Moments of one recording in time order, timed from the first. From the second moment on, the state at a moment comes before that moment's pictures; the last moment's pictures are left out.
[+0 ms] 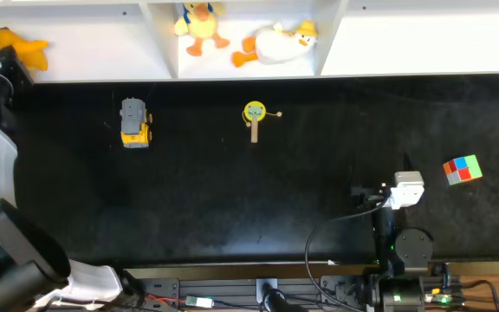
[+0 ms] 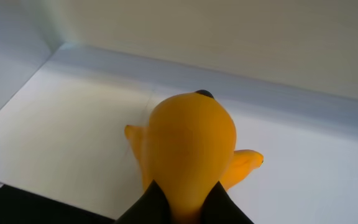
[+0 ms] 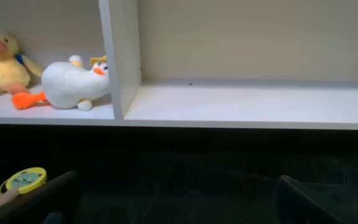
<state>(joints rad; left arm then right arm) 0.52 1.69 1.19 0.05 0.28 0.09 0.01 0.01 0.02 -0.02 -0.03 0.01</state>
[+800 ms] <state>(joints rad) 0.50 1.75 1.27 0.00 0.27 0.11 0.01 0.01 0.02 -0.02 -0.03 0.01</state>
